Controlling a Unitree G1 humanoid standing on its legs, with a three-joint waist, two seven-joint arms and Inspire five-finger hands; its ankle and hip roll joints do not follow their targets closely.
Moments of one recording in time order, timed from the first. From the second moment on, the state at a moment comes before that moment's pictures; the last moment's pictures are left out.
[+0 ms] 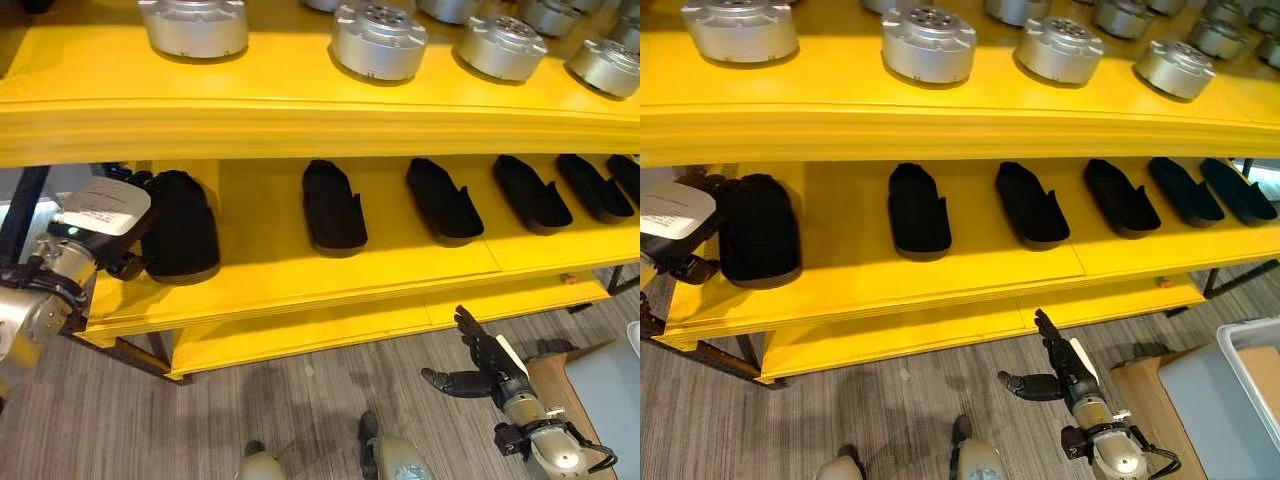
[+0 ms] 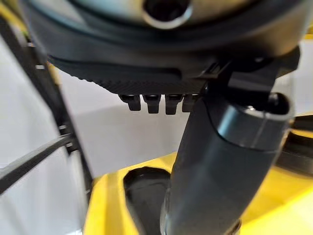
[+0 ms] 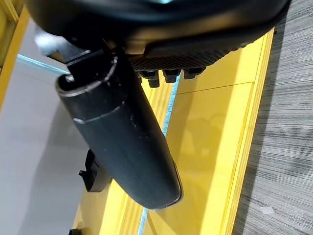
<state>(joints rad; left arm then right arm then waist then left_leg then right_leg) -0.02 1.14 0.17 0.12 0.64 -0.19 0.01 0.31 -0.40 -0.02 0.05 0.16 -0.14 0.14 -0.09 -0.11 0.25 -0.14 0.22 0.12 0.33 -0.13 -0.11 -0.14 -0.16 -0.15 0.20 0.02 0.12</state>
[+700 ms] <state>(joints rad) 0.14 0.69 0.18 -0.02 0.47 -0.13 -0.01 0.31 -0.39 -0.02 0.05 0.16 -0.10 0.14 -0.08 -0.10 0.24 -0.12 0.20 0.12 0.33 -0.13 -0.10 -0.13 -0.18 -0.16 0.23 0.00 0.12</state>
